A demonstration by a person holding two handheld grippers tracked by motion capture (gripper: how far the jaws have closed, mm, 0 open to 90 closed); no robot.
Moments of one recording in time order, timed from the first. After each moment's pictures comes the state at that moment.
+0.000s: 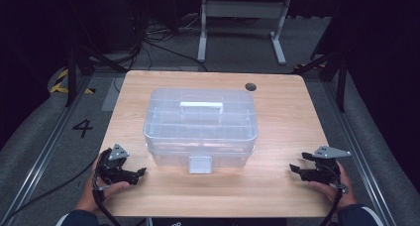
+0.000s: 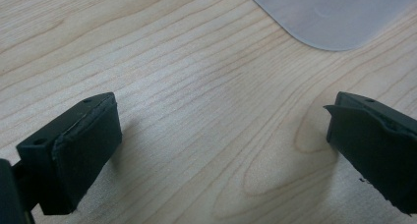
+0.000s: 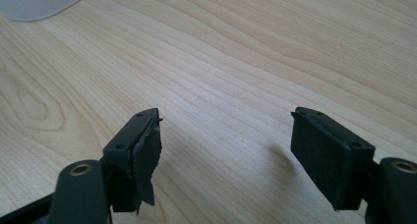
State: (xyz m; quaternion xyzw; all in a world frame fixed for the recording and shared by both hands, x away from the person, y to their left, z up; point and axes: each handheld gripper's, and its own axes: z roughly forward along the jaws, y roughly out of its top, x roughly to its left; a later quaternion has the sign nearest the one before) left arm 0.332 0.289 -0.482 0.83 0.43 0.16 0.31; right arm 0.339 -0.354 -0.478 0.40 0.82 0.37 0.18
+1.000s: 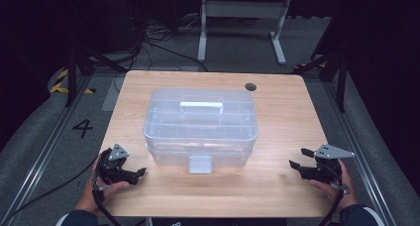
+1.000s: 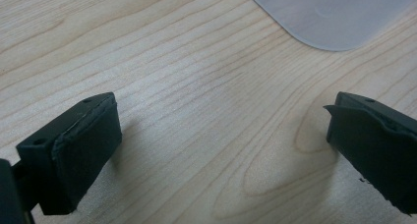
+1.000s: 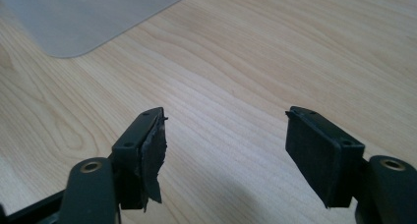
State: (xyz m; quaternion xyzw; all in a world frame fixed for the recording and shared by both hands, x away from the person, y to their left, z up) left arm 0.332 0.289 -0.482 0.83 0.43 0.16 0.31; right arm 0.331 -0.343 -0.453 0.38 0.81 0.39 0.21
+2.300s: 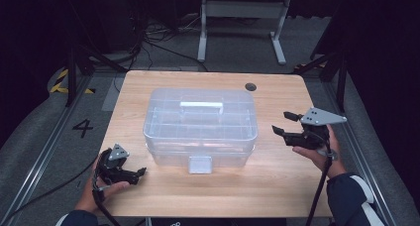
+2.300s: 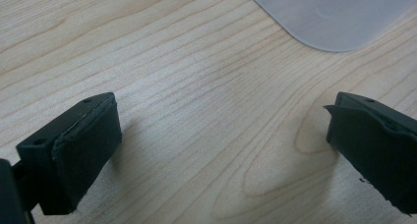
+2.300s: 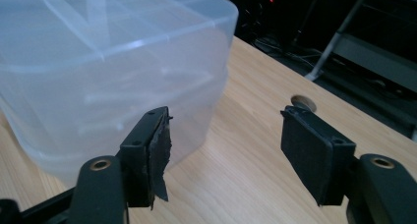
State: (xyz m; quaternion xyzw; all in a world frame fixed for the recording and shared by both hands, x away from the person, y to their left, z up) left arm 0.331 0.289 -0.483 0.83 0.43 0.16 0.31; right arm 0.379 -0.274 -0.351 0.28 0.80 0.46 0.26
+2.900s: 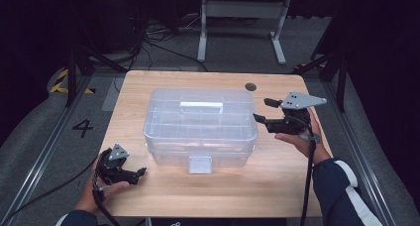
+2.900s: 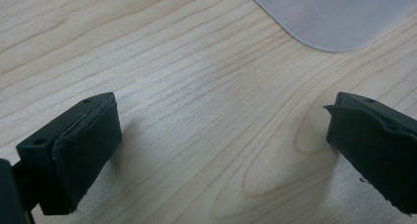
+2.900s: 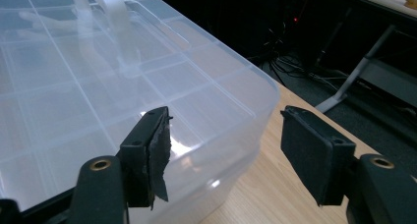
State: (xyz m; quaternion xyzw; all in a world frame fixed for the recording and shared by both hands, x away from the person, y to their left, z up) left arm 0.331 0.289 -0.483 0.83 0.43 0.16 0.31; right arm 0.404 -0.223 -0.324 0.24 0.81 0.48 0.24
